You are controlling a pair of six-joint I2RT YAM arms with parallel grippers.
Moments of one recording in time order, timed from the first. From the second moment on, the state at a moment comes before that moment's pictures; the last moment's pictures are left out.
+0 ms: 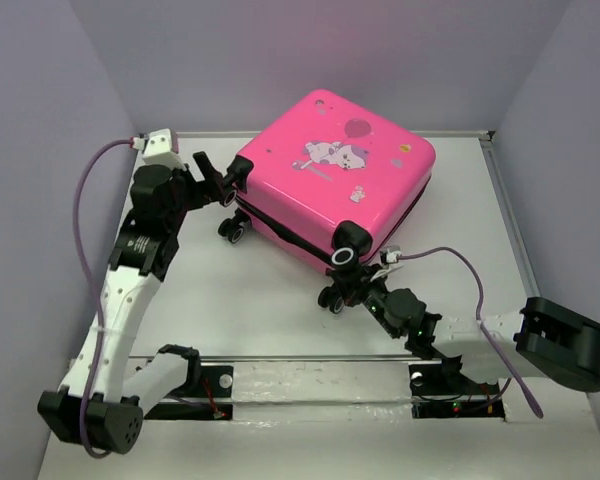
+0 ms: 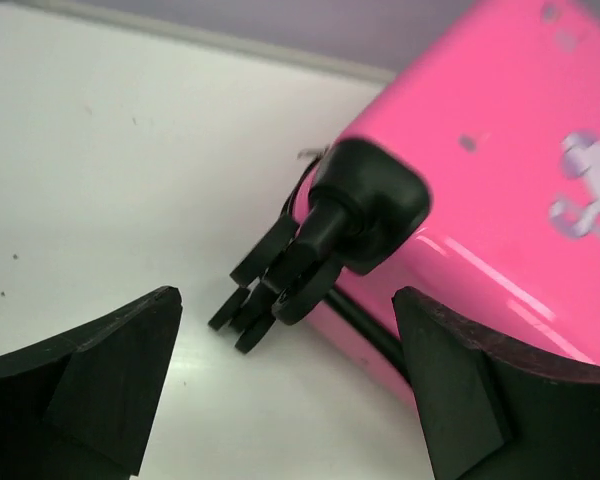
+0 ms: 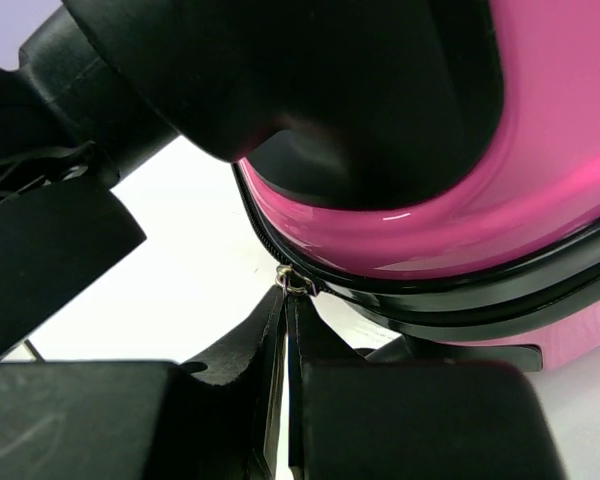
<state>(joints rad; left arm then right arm) -0.22 0.96 1.10 -0.35 -0.14 -0.34 1.09 1.21 0.21 0.98 0.50 0.58</state>
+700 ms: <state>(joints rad) -0.21 1.26 1.11 -0.31 0.15 -0.19 1.09 0.99 0.13 0.84 0.49 0.60</state>
